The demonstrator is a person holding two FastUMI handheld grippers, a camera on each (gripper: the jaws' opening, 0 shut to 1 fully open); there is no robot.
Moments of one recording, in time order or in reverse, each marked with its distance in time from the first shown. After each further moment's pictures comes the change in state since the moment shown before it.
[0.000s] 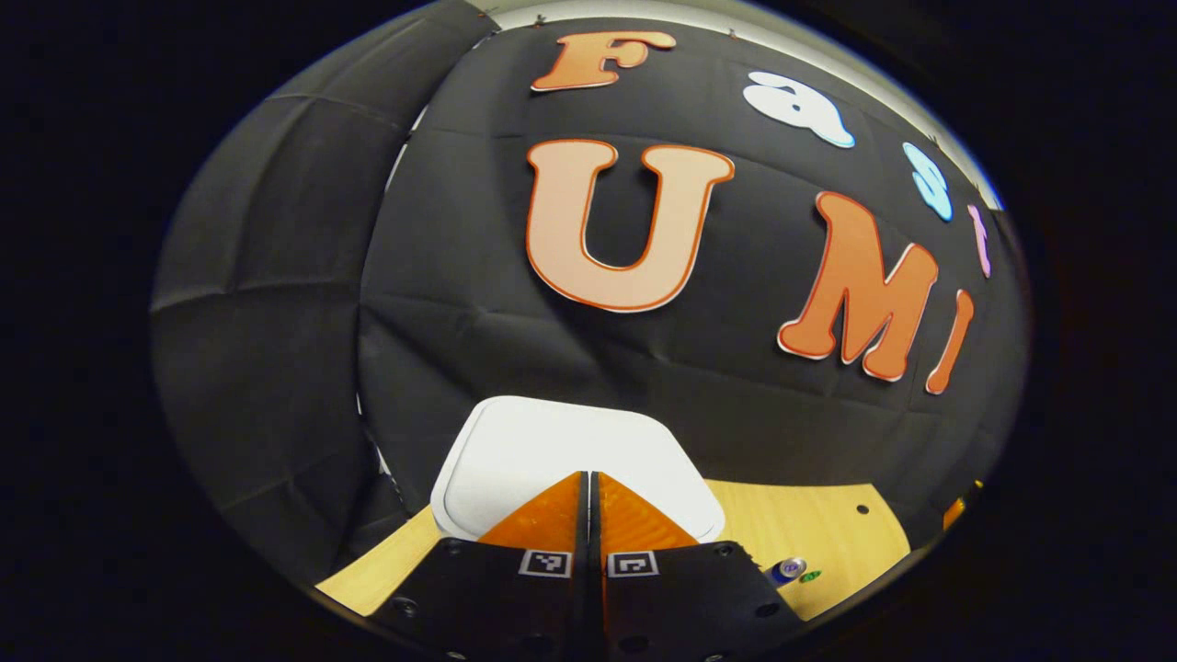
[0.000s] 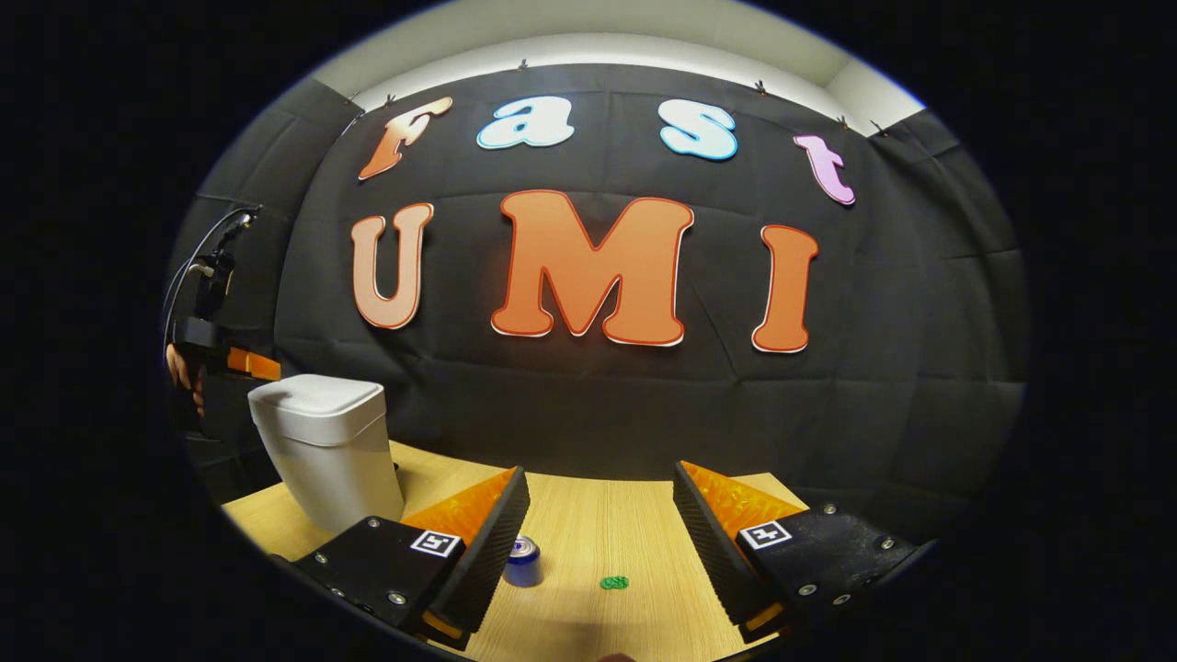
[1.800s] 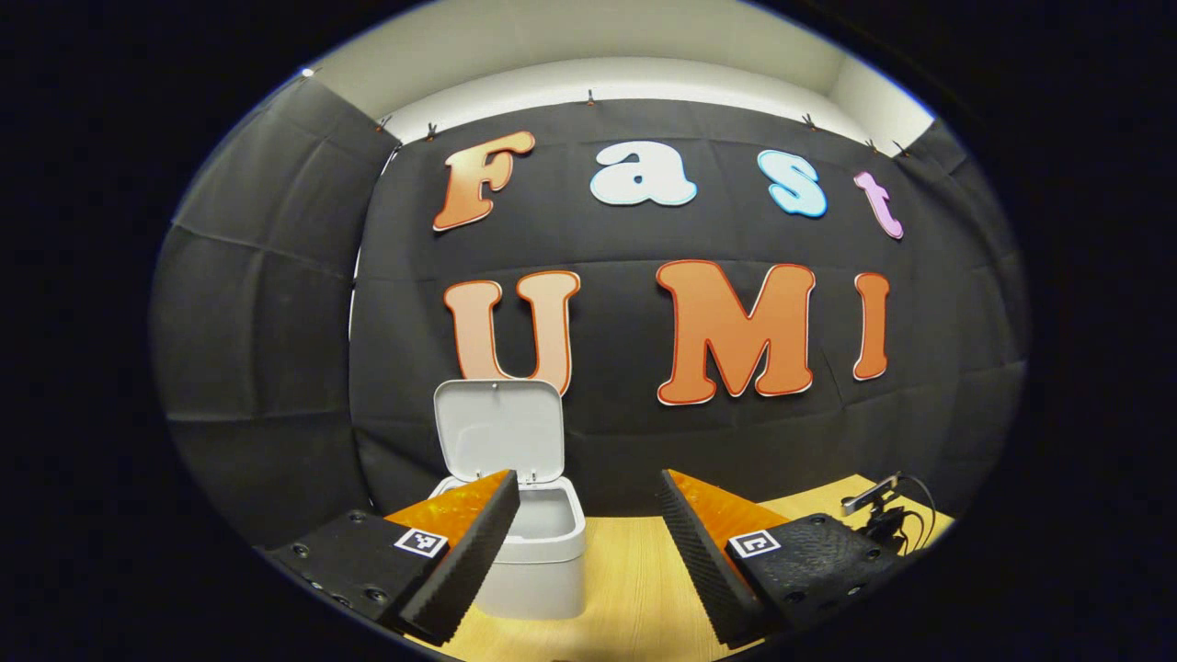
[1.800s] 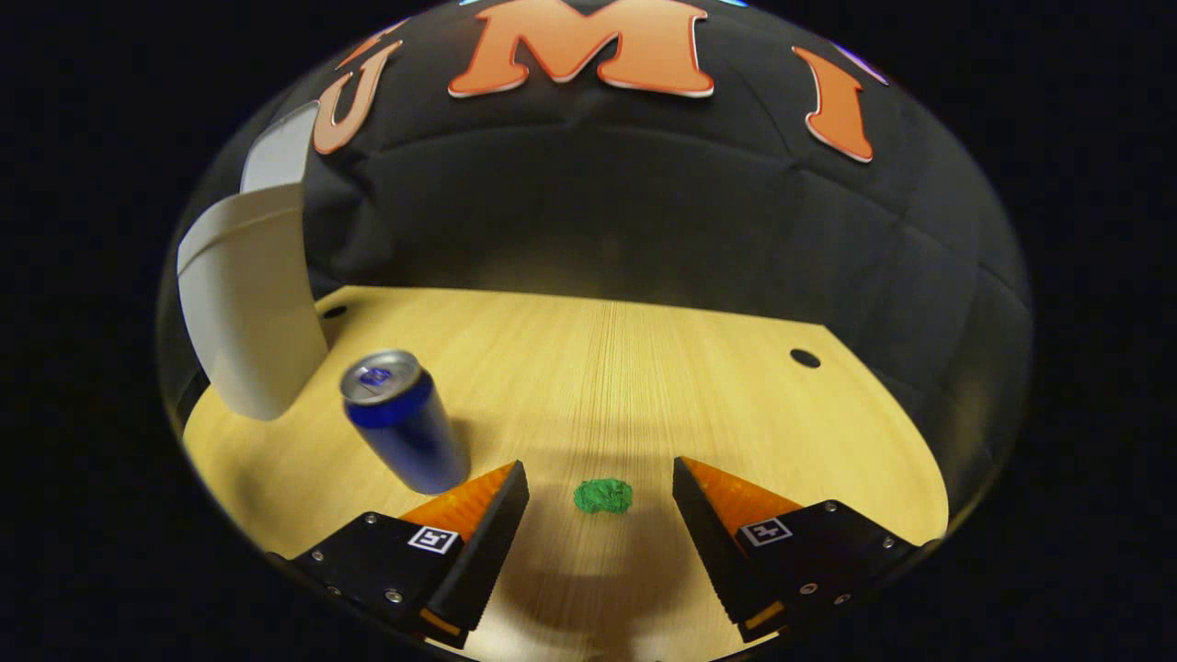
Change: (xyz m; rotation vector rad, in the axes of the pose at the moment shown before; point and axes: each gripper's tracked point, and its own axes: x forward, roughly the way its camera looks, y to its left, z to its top) left arm -0.179 -0.151 0.053 0.246 -0.313 -0.026; right arm 0.114 -0.020 -0.276 -0.036 0.521 0.055
